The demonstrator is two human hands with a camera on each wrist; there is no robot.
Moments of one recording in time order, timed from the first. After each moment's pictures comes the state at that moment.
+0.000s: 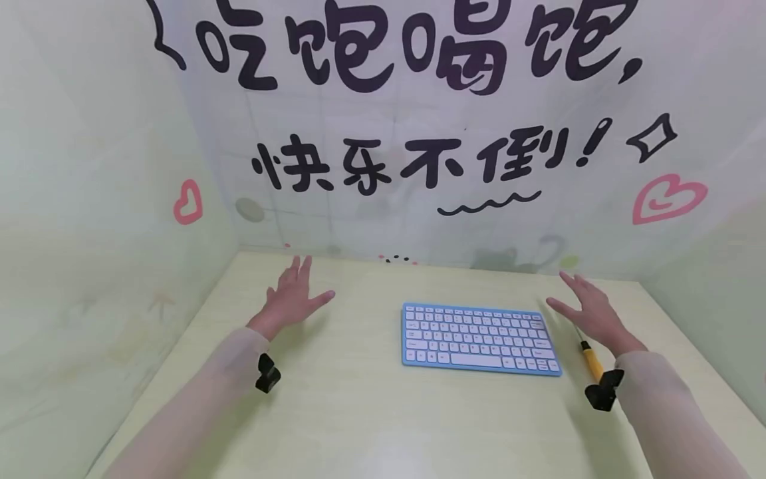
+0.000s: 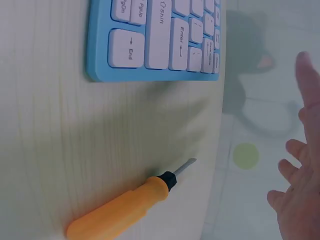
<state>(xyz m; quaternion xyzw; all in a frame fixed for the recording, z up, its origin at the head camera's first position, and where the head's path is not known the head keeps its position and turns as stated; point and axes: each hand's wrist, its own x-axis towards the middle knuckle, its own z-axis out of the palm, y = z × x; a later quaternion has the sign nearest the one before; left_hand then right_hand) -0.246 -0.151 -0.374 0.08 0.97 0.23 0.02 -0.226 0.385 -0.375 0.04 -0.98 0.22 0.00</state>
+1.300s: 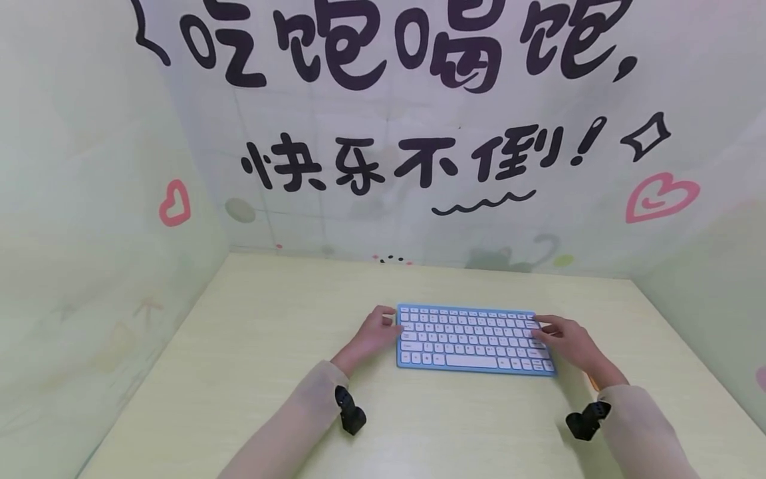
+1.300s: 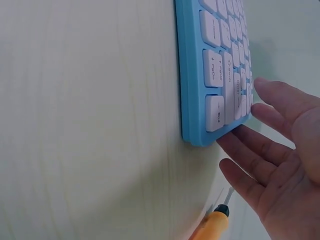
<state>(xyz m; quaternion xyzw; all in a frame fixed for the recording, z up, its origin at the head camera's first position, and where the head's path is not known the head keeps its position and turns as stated) -0.231 -0.005 -0.436 0.03 0.82 0.55 0.12 -0.205 0.366 -0.411 0.03 -0.96 0.28 -0.05</state>
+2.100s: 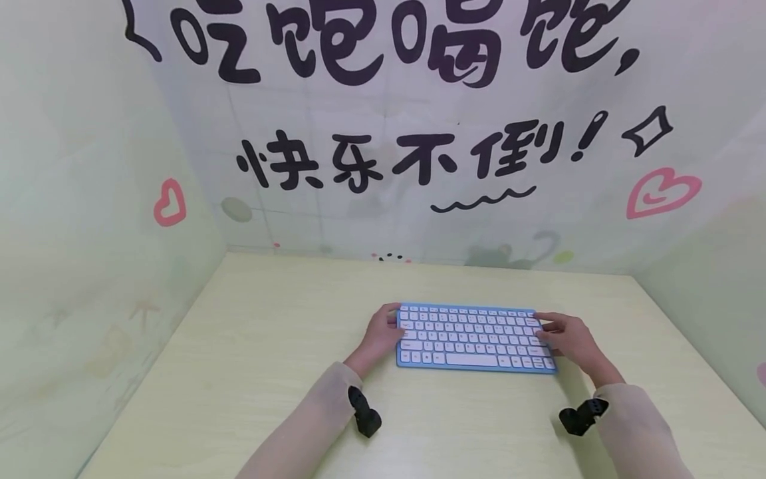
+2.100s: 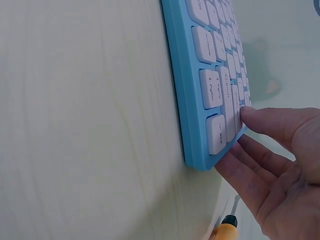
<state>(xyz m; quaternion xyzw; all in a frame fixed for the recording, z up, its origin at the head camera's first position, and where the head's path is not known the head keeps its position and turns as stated) -0.236 0.015 -0.447 0.02 0.80 0.59 0.08 -0.208 0.366 -0.419 -0.04 -0.93 0.37 -0.06</state>
